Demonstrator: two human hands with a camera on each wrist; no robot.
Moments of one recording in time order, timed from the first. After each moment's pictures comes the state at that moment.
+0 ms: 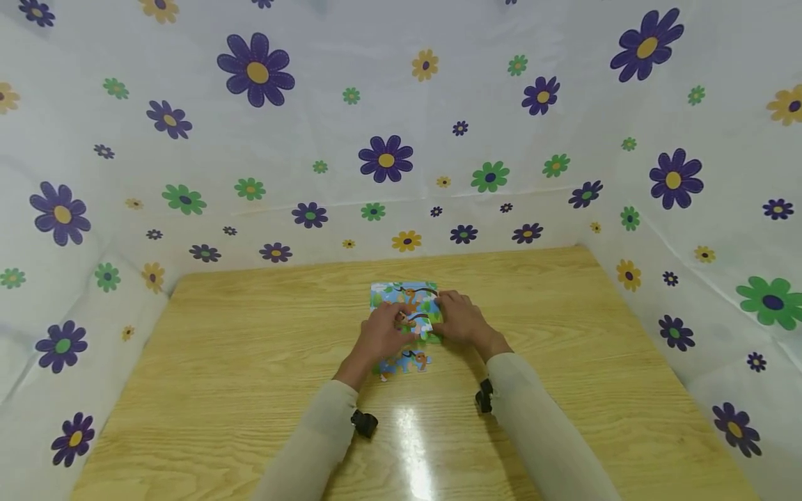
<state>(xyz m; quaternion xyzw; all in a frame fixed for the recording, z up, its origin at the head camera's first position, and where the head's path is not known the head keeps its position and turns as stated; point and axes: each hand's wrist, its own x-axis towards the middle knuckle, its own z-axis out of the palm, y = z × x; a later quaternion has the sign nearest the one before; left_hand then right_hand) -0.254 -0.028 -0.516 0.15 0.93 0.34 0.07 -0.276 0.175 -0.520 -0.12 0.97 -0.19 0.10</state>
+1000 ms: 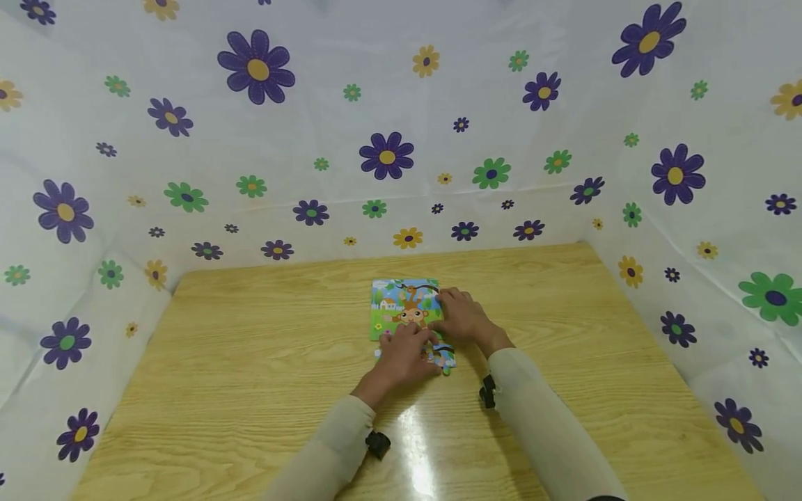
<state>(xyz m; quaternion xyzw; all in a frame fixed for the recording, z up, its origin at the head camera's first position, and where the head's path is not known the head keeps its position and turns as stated) -0.211 0.000 -0.523 0.24 0.94 0.23 0.07 -0.275 0.174 -0.517 -0.12 0.97 -0.17 0.11</state>
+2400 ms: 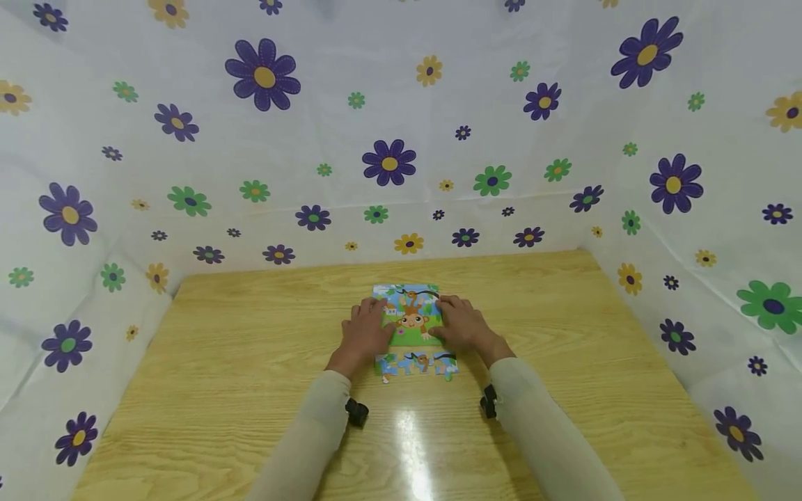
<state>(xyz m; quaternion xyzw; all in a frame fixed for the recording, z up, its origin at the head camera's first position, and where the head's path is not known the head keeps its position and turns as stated) -0.268 -0.053 -0.527 0.09 0.96 0.24 0.07 -0.271 0.174 -0.523 -0.13 0.97 -0.18 0.11</state>
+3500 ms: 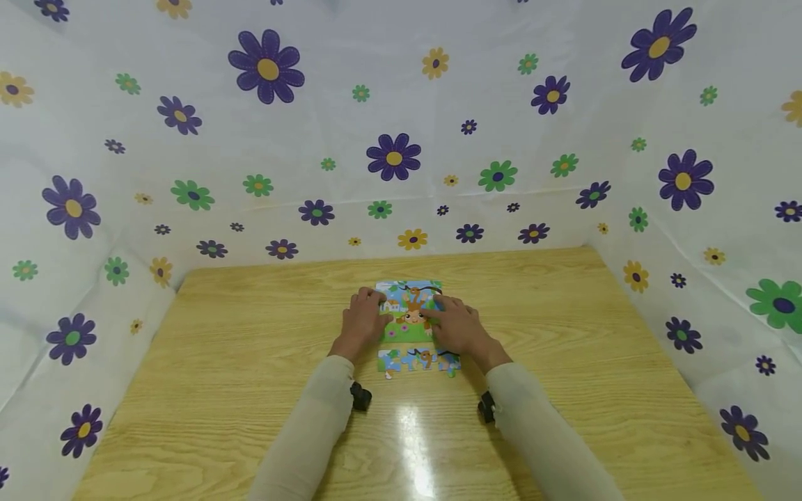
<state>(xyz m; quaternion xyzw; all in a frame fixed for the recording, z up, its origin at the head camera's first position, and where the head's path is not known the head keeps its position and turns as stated) -0.285 -0.059 -0.527 0.06 0.96 0.26 0.05 -0.259 0.156 -0.524 -0.17 0.98 -0.12 0.07</state>
